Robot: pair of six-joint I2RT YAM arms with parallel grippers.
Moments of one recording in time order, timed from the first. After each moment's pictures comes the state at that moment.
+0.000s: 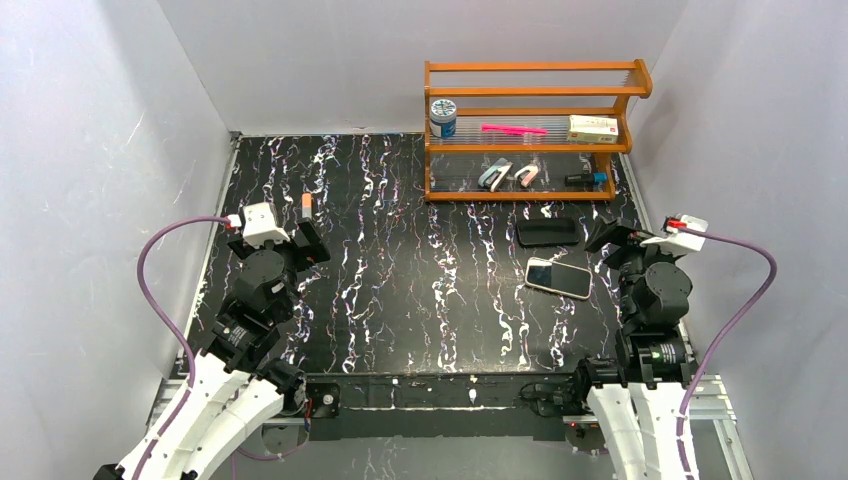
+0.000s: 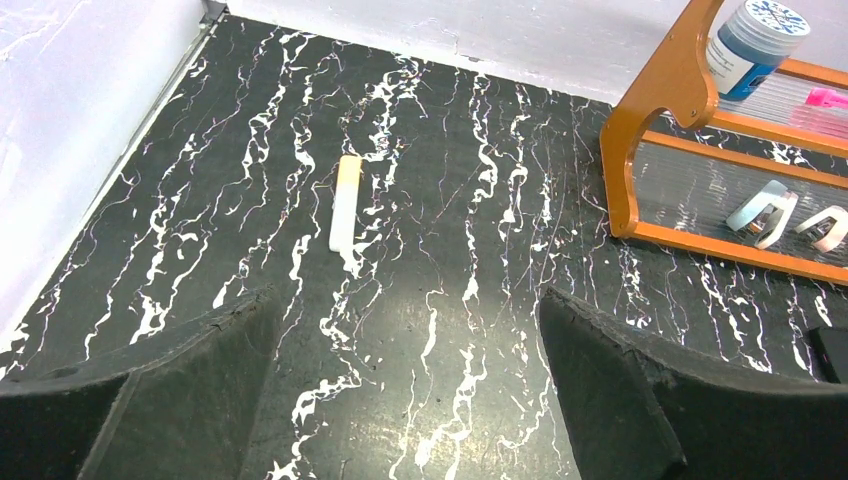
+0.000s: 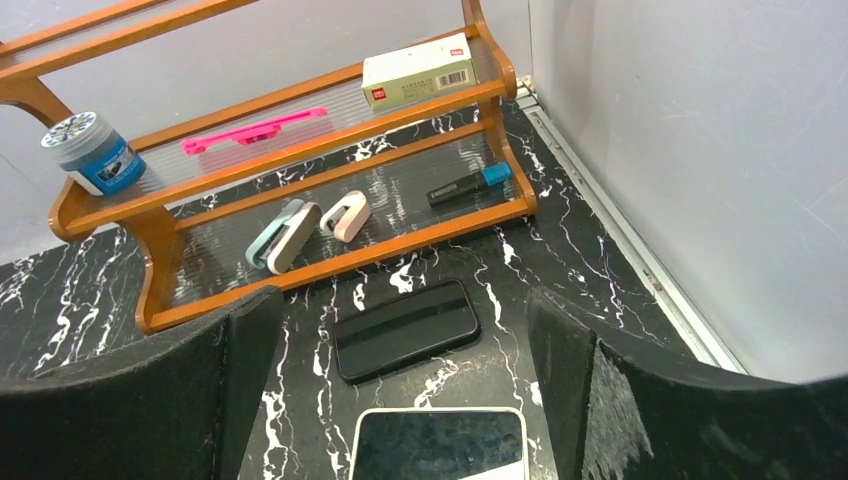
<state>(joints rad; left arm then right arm) -0.53 0.54 0.69 -0.33 -0.64 -0.26 0.05 0.37 0.62 -0.24 0.24 0.24</state>
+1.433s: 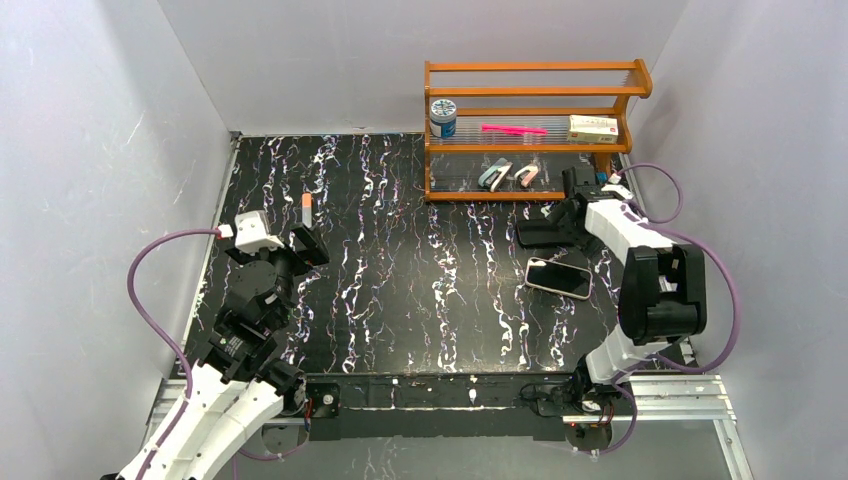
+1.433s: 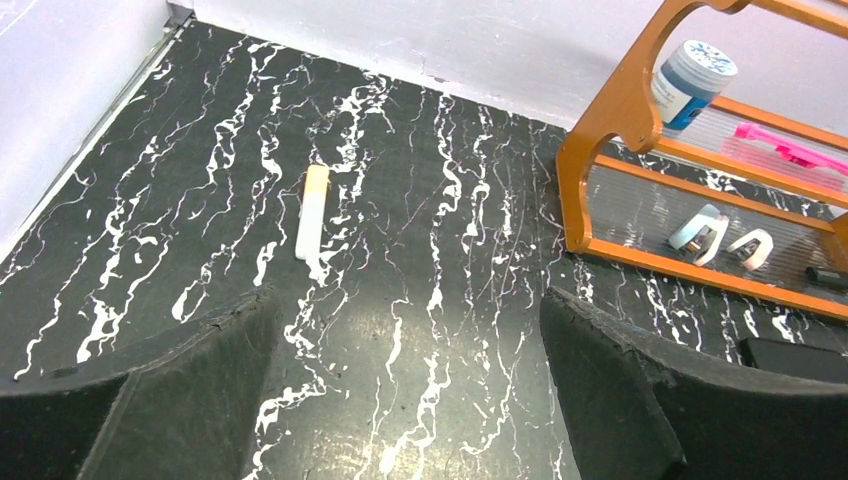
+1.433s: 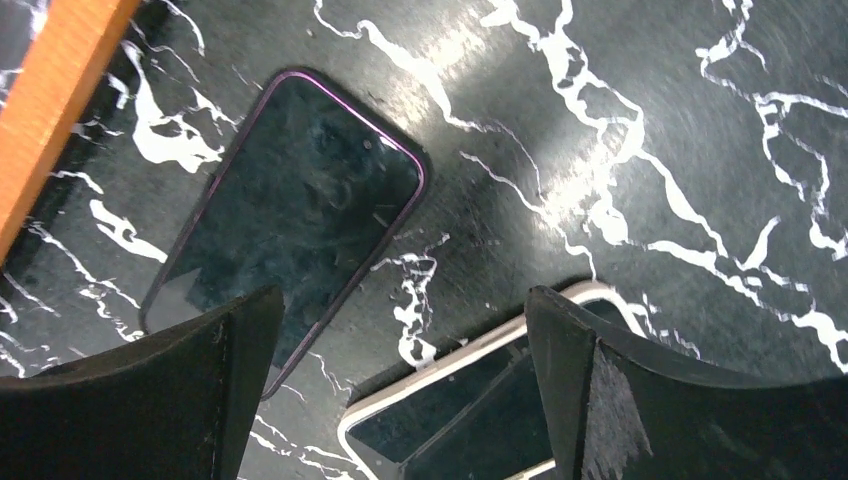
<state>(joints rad) -0.53 0.47 0.65 -0.28 -0.61 -0.32 0.08 1.60 1.06 -0.56 0.39 0.85</state>
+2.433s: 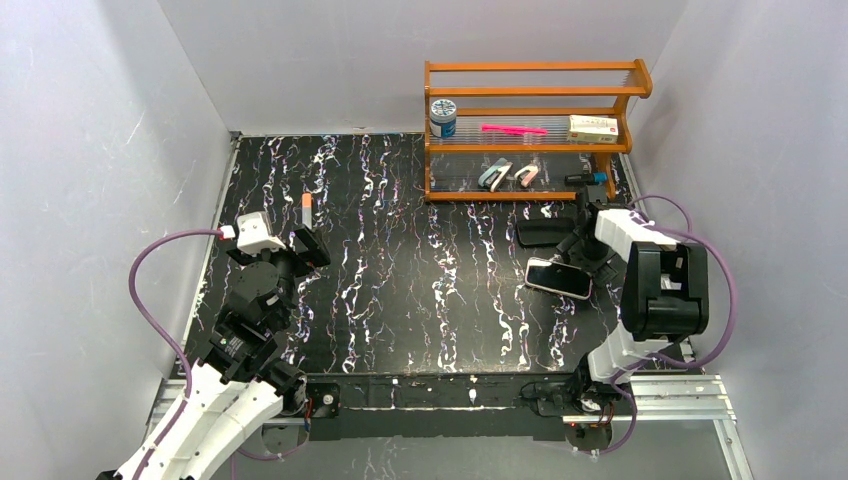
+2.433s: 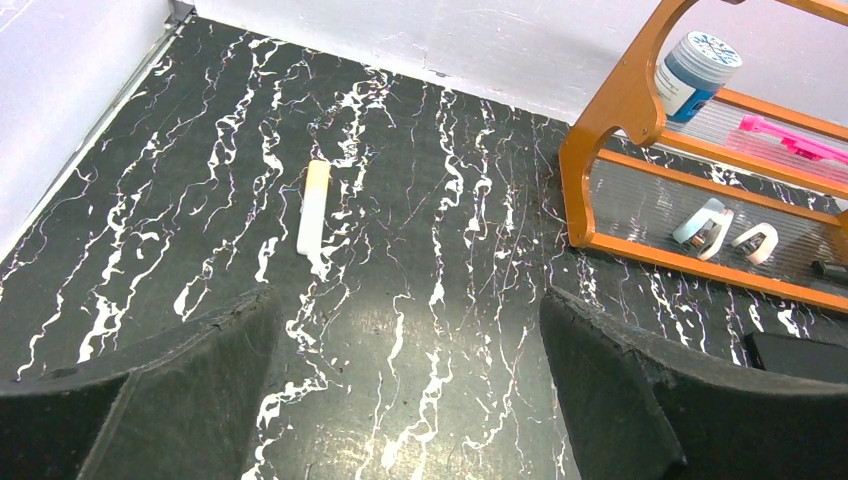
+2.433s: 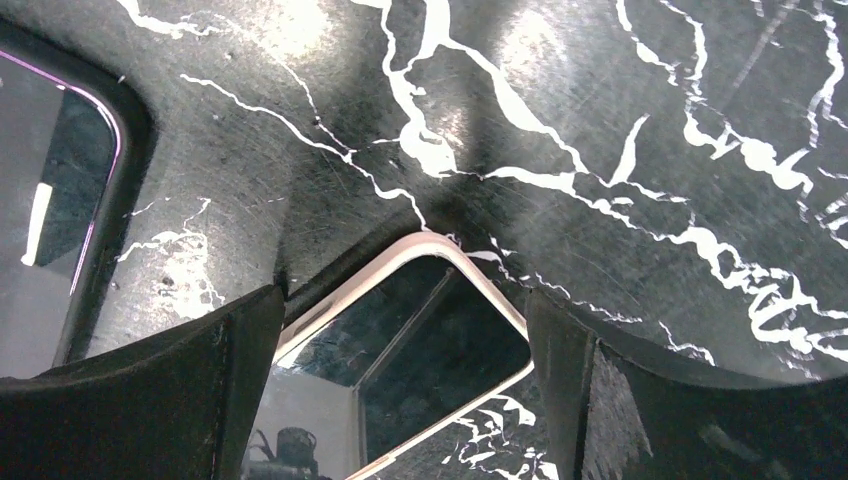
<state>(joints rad) -0.56 0.47 0.65 -0.30 -0.64 -0.32 0.01 1.66 1.00 -0.77 0.37 0.91</state>
